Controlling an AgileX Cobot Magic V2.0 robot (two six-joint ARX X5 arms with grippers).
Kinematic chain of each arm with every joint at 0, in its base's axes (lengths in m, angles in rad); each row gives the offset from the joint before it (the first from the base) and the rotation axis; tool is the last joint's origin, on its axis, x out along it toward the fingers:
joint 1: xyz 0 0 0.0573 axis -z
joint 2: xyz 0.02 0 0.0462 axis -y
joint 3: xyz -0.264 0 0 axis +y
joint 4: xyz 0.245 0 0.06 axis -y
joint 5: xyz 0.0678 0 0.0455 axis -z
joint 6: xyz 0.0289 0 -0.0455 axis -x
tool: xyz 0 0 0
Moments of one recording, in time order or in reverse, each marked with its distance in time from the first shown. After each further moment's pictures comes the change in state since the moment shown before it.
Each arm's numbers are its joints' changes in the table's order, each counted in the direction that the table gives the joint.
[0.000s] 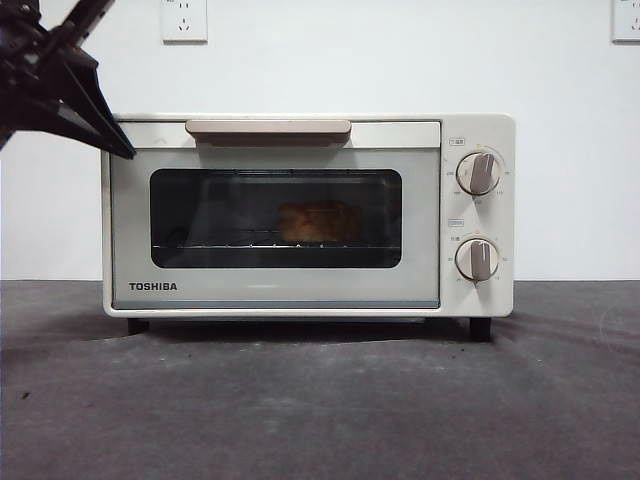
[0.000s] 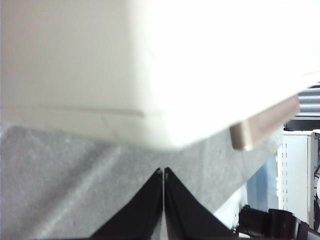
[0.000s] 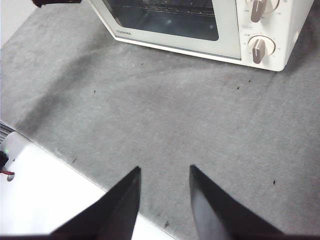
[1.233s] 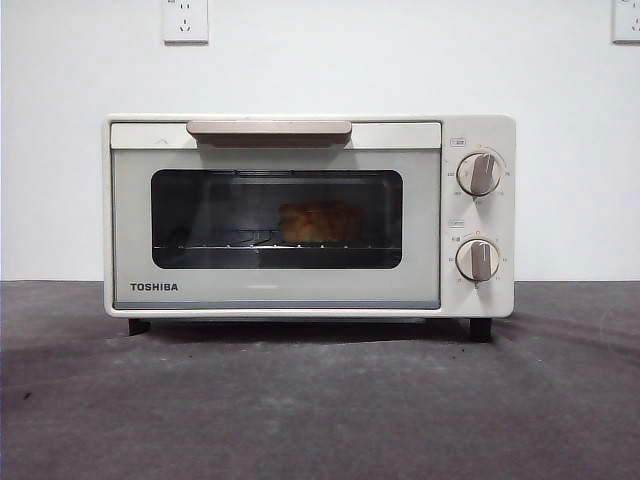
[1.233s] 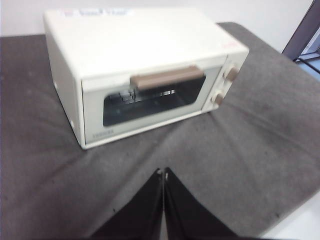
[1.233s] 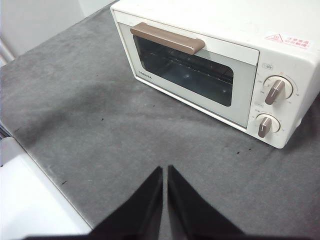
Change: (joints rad) left arm 0.105 1.119 0.222 -0.183 -0.398 -0.168; right arm 0.000 0.000 0.000 0.165 -0.003 0.253
